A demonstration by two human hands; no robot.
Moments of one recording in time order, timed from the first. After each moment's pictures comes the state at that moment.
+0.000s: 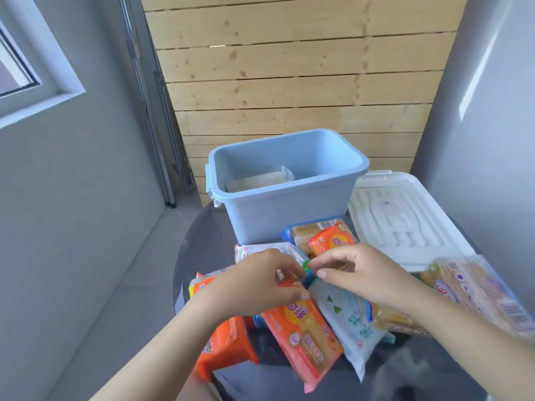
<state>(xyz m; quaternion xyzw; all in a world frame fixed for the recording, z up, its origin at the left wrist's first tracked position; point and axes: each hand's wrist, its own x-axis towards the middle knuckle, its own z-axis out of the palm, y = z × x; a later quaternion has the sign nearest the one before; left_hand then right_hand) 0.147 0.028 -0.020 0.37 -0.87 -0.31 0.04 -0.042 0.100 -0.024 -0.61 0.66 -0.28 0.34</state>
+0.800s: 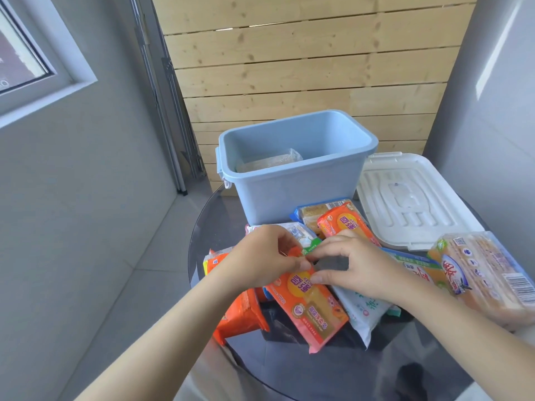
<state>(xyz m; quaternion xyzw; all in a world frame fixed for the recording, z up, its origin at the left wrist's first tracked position) 0.149 0.040 -0.012 0.46 -0.80 -0.38 0.09 -0.027 0.106 -0.046 -0.71 0.61 -0.24 0.27</state>
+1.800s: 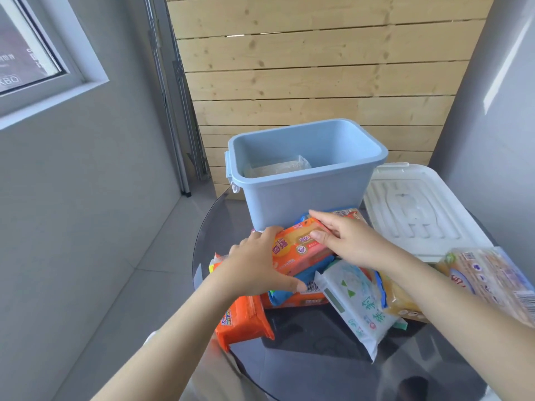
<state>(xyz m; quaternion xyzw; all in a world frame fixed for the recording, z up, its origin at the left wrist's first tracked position) 0.167 0.030 -0.023 0.50 -0.83 -0.25 -0.02 -0.030 0.054 -0.042 -0.65 0.65 -0.25 0.30</state>
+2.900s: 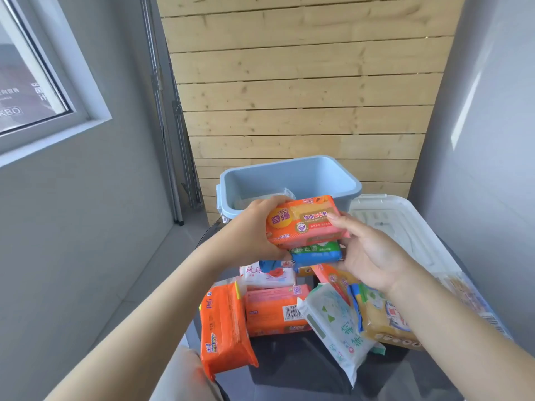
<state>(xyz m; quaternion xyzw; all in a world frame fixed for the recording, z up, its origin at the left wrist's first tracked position) 0.146 -0.001 0.037 0.36 -0.88 -0.27 0.17 -0.048 0.079 0.006 -0.31 0.44 -0.56 0.63</state>
